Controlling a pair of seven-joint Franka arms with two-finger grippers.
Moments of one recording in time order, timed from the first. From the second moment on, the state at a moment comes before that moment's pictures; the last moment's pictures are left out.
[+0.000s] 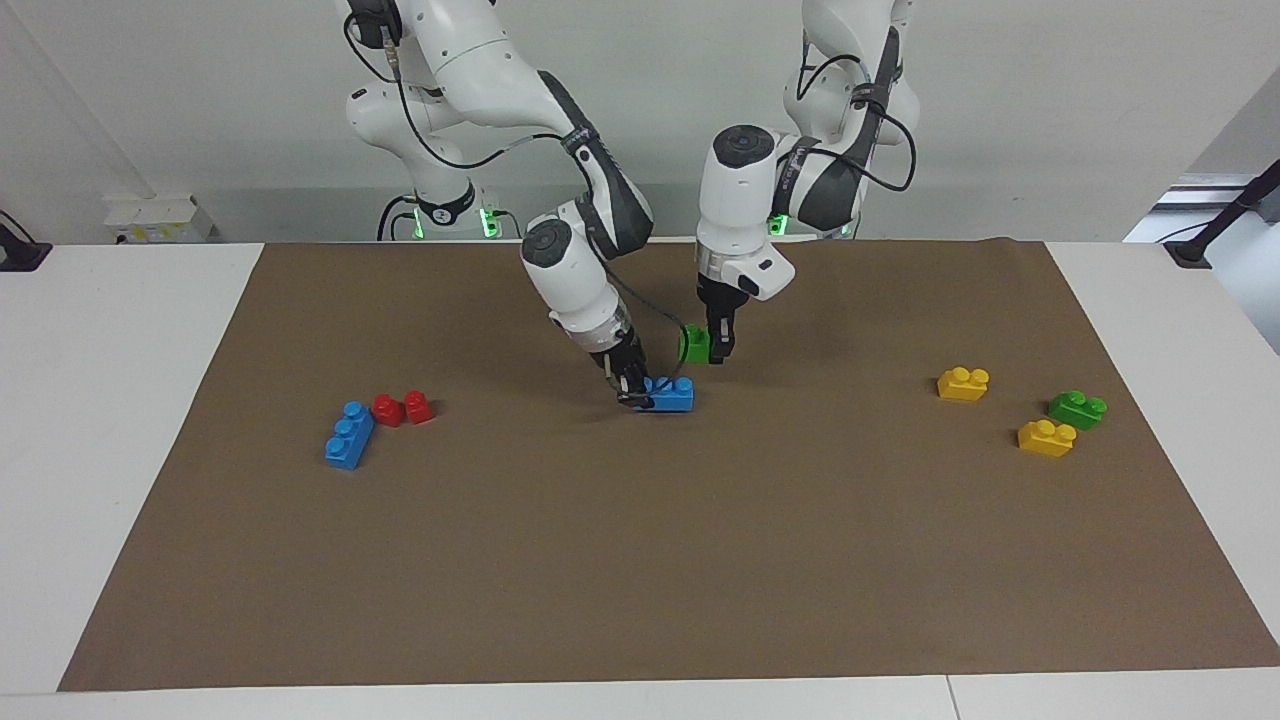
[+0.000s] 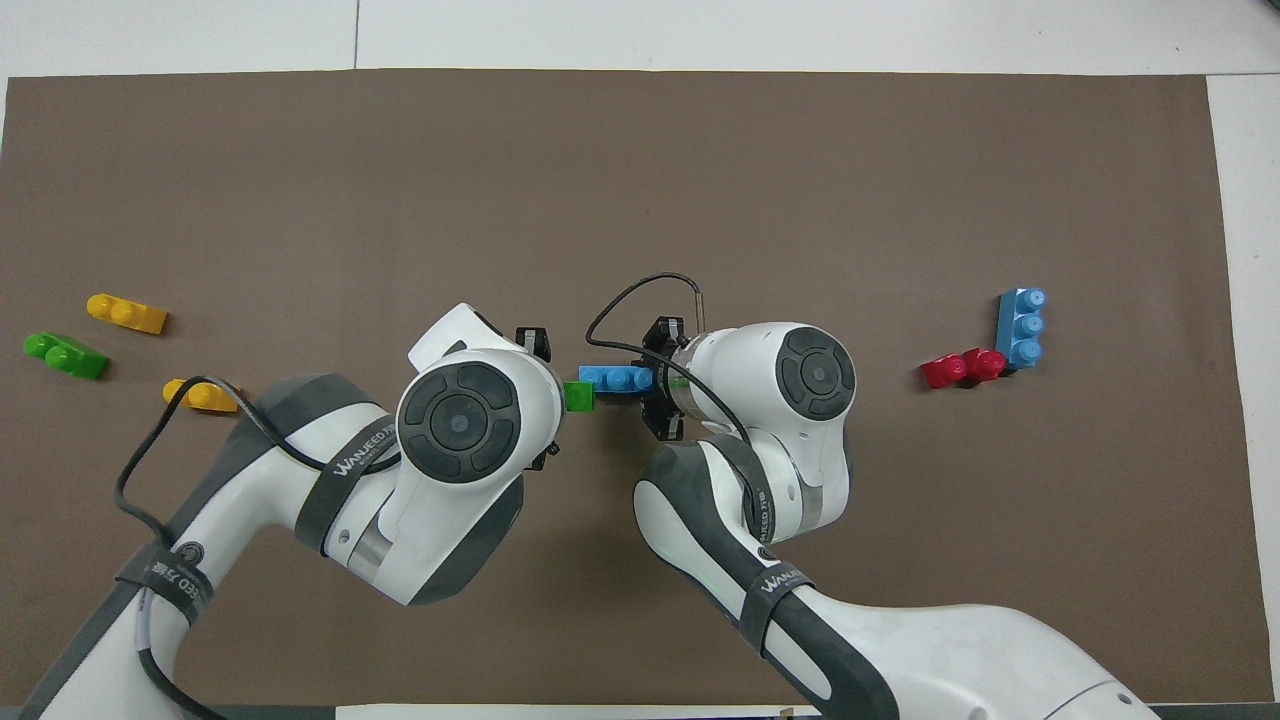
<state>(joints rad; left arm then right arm) -0.58 0.06 -0.08 -2.11 0.10 2.30 -2.17 0.52 0.35 0.07 -2.03 0.49 2.61 1.78</state>
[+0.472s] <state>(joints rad) -0.59 0.11 -0.08 -2.11 0.11 2.38 -2.20 0.52 0.36 0.07 -2.03 0.66 2.61 1.66</state>
